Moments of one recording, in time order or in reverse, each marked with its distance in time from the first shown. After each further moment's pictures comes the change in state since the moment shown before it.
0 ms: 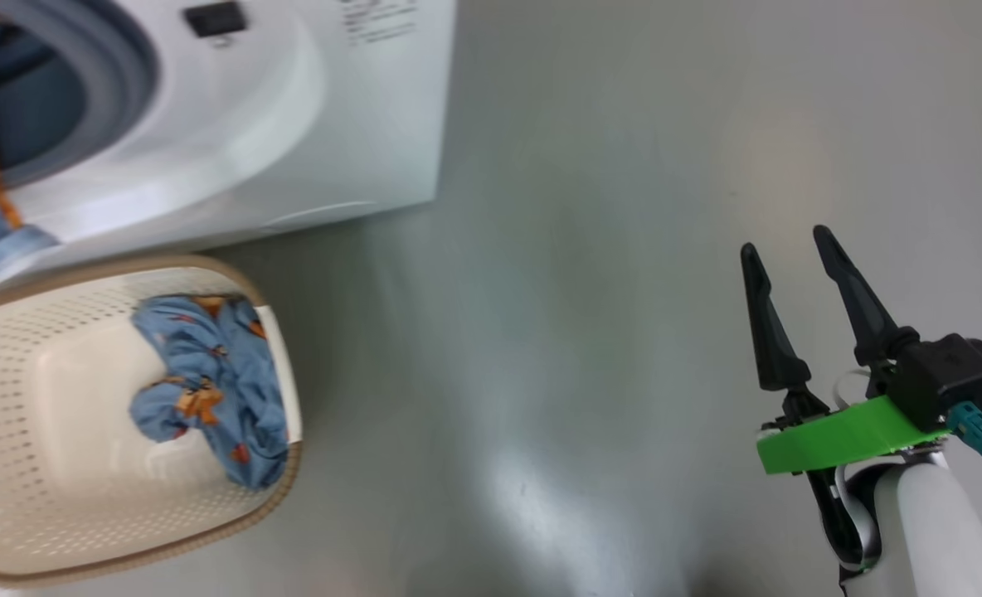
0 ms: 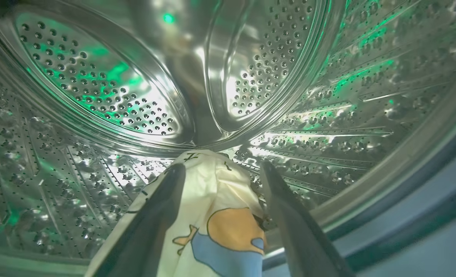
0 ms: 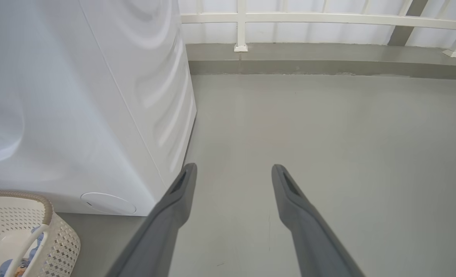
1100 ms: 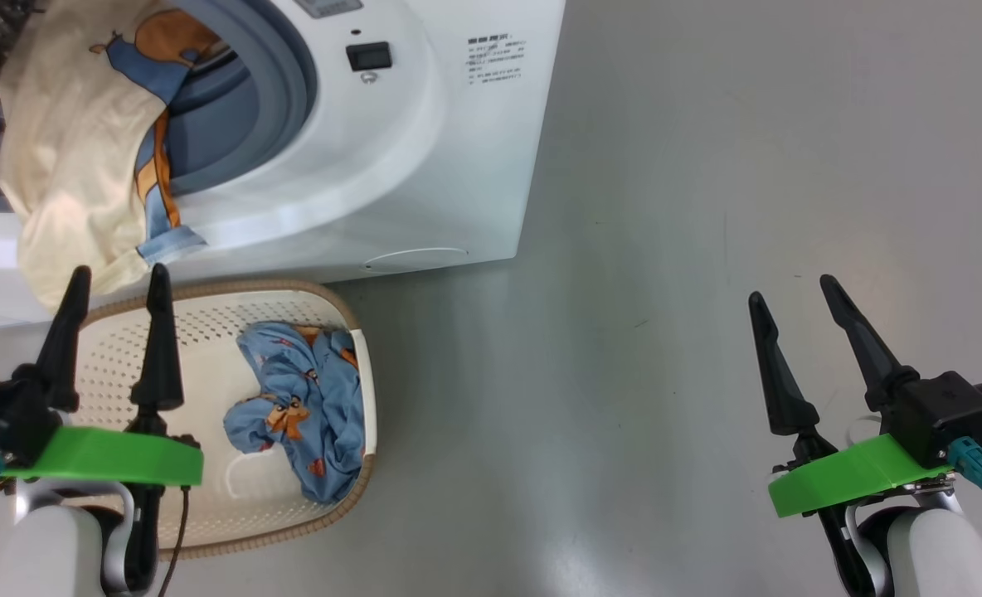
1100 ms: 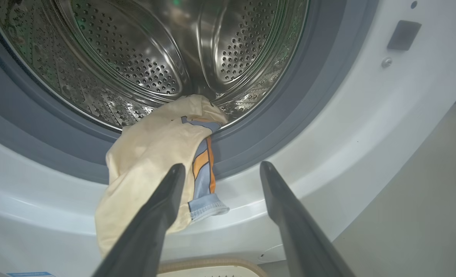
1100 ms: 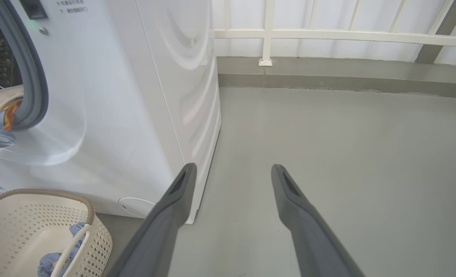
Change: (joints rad) left arm 0.790 -0.291 0.235 -0.638 0.248 0.064 0.000; right arm 0.107 -0.001 -0.022 -0.071 -0.030 0.000 0.070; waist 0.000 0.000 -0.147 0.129
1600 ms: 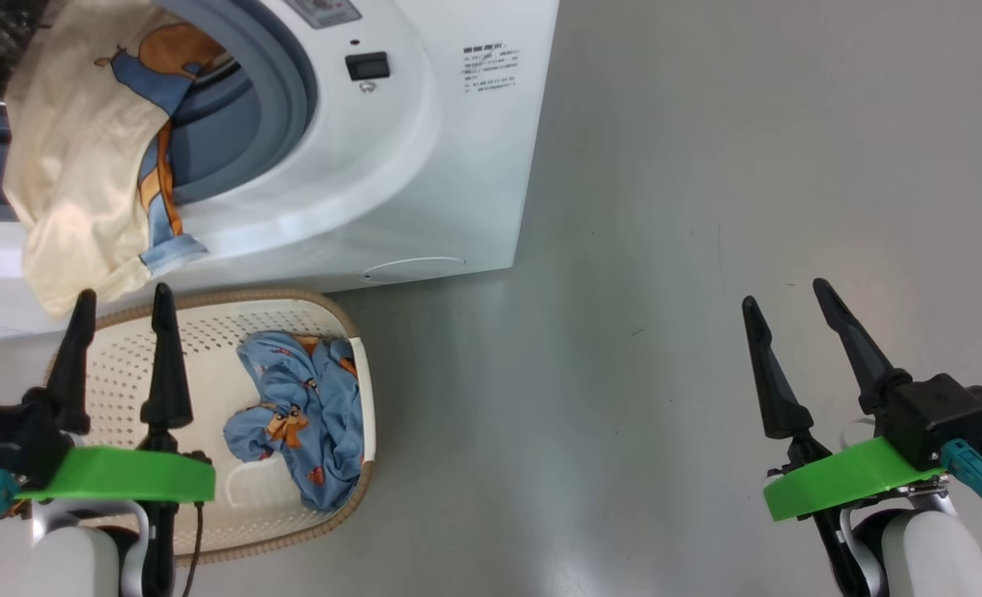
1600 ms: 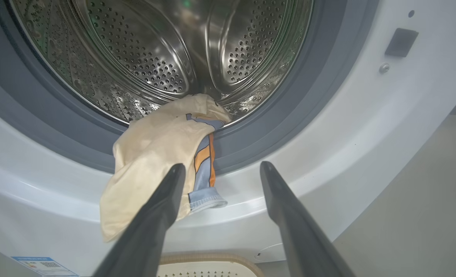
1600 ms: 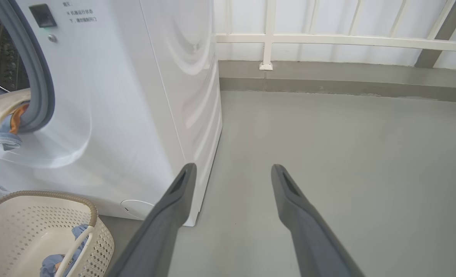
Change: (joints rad) left arm 0.045 -0.072 0.057 -0.019 0.038 0.001 0.000; right arm 0.003 0.000 0.010 0.004 0.000 0.000 0.000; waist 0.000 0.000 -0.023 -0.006
